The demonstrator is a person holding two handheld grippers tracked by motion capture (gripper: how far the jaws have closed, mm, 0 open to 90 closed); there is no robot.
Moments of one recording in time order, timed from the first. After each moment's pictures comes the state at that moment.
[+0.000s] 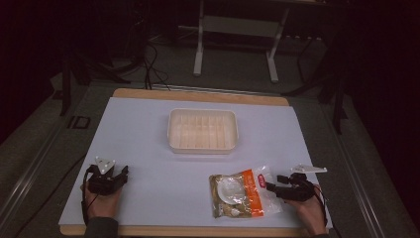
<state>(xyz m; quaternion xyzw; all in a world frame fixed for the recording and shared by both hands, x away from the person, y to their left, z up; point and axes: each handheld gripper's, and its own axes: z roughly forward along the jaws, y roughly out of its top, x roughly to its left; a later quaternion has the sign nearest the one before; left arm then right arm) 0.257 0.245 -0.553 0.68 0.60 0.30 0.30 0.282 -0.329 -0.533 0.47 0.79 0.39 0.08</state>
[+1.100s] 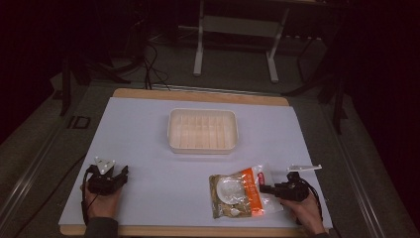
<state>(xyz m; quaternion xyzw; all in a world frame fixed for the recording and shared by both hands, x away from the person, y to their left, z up) 0.256 0.245 -0.553 0.68 0.60 0.30 0.30 0.286 -0.321 -0.533 0.44 0.77 0.45 -0.07</state>
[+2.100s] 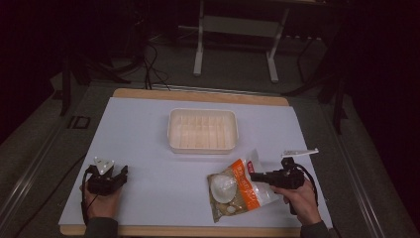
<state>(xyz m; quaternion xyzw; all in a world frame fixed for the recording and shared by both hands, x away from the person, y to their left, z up) 0.255 0.246 -0.552 0.67 0.60 0.30 0.31 0.291 -0.280 -0.466 0.40 0.78 0.48 -0.10</state>
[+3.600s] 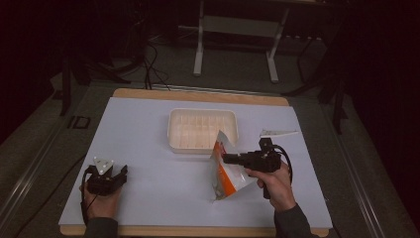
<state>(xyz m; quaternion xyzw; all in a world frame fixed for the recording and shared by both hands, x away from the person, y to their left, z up) 0.255 0.246 -0.552 0.67 0.61 0.30 0.31 0.304 -0.203 -0.410 0.34 0.75 0.55 -0.12</state>
